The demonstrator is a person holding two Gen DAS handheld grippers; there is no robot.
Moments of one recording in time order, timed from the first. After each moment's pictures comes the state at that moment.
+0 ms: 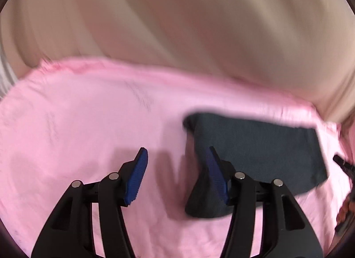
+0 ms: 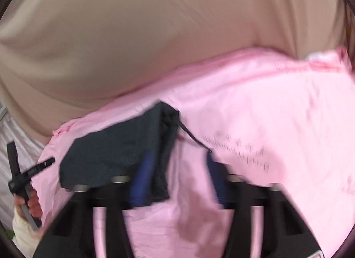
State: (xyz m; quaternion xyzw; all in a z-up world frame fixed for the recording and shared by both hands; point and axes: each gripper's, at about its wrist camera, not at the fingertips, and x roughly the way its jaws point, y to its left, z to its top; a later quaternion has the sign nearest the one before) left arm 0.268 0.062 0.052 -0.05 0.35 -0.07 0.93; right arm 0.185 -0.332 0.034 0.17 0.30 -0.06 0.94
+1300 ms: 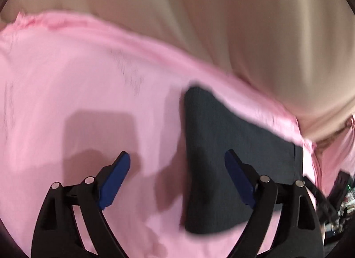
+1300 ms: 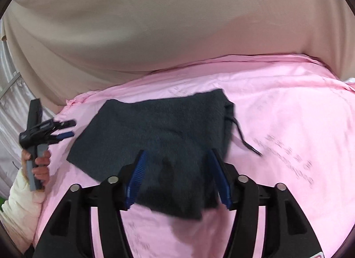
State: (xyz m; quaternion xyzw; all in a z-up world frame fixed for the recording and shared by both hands) left arm 0.304 0.091 -0.009 -0.17 0.46 -0.16 0.86; right arm 0.231 -0.284 0.006 0.11 0.35 0.00 0.93
